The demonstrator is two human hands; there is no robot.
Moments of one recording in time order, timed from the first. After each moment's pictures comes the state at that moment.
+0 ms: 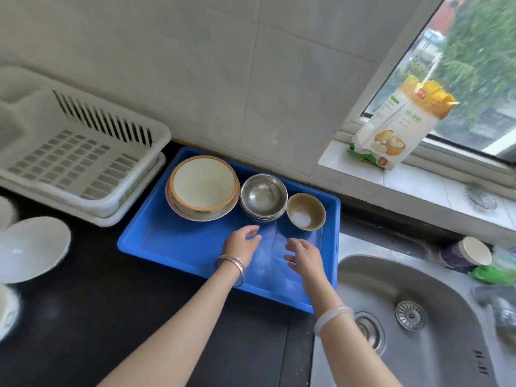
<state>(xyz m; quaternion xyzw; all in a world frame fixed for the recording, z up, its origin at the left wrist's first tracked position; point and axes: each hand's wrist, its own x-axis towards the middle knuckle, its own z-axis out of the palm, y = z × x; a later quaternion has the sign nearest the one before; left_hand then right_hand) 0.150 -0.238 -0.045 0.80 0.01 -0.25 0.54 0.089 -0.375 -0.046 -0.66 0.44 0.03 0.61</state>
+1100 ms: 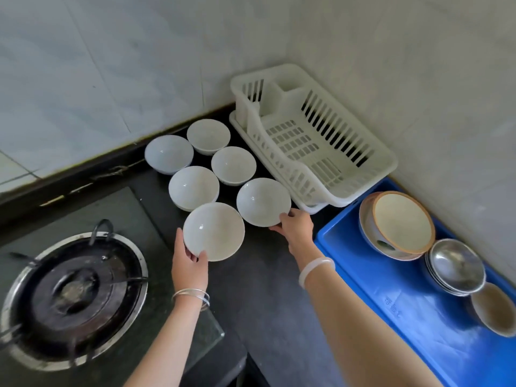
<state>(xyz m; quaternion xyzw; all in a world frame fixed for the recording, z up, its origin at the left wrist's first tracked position) 0.061 0.157 -0.076 0.64 0.44 0.12 0.62 0.206 0.008 -0.055 -0.77 0.22 0.20 0.56</state>
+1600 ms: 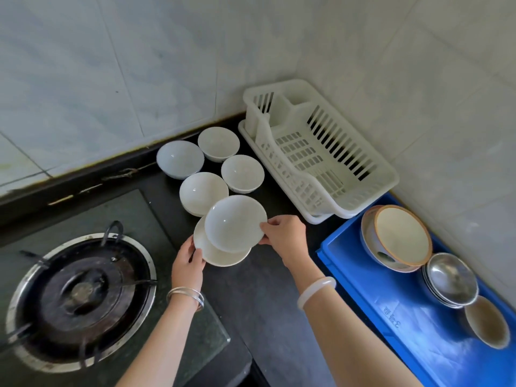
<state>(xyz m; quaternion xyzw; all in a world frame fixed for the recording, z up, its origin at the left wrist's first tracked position) 0.059 0.185 -0.084 0.50 0.42 0.12 0.75 0.172 0.049 -0.005 -0.85 0.11 0.23 0.45</state>
